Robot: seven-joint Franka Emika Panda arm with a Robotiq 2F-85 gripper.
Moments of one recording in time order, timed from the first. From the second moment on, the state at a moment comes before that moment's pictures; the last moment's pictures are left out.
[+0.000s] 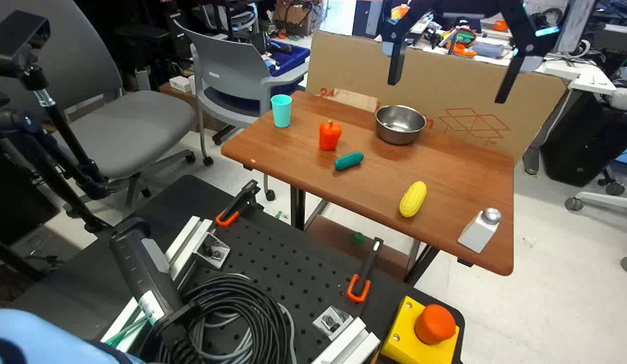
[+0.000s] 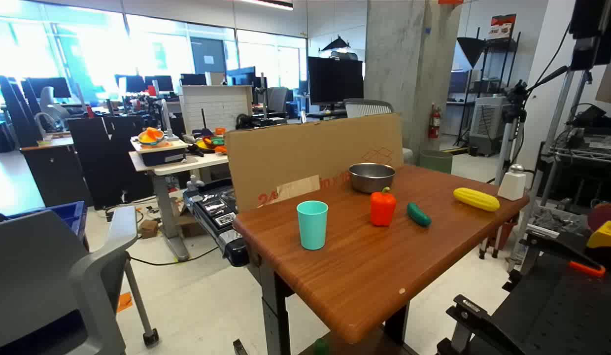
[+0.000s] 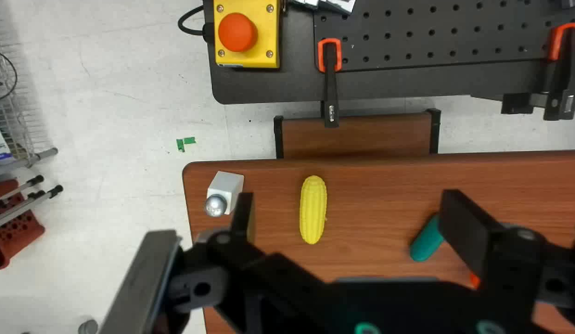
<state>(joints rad) -0.14 -0.52 -0.12 -2.60 -0.21 2.07 -0.14</state>
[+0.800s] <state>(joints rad) -0.19 -0.44 -0.14 -2.58 -0.26 2.18 -0.07</state>
